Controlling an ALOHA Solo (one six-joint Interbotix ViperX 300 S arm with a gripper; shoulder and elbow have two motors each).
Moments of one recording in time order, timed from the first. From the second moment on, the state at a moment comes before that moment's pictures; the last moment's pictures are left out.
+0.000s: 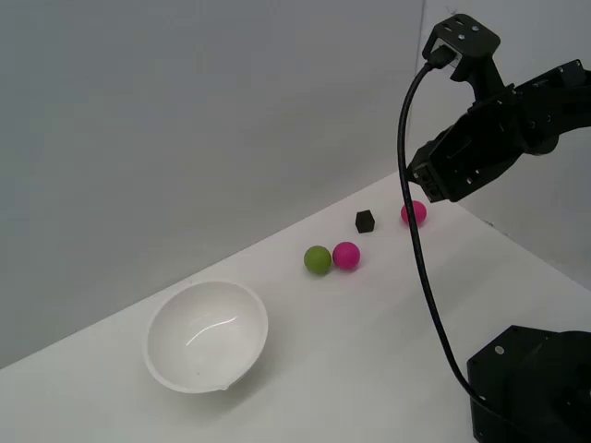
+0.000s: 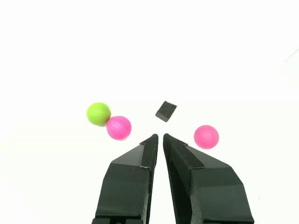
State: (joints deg) arm -0.1 137.4 137.1 144.4 144.5 -4.0 38.2 9.8
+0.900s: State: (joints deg) arm 0.6 119.9 119.5 137.5 137.5 -4.0 35.2 14.0
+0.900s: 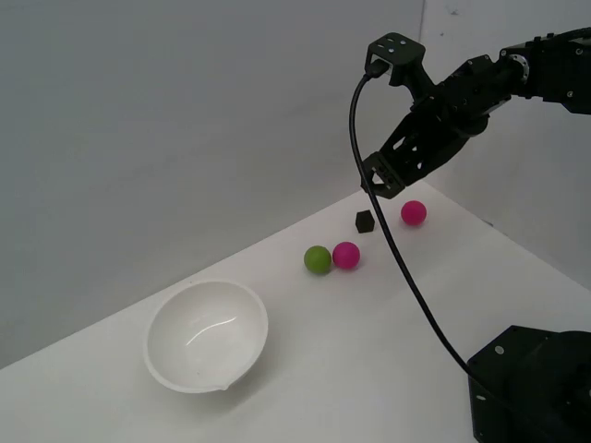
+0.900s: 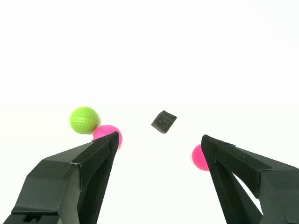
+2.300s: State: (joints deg) arm 2.7 91.5 91.2 129.0 129.0 -3.3 30.6 14.2
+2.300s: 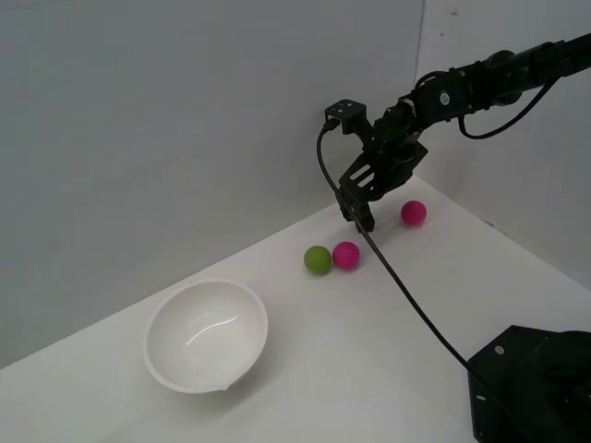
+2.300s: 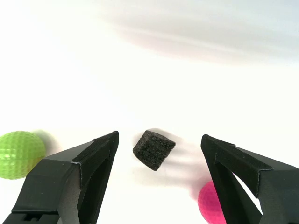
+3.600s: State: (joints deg) arm 2.7 87.4 86.9 128.8 128.8 -3.4 30.5 14.2
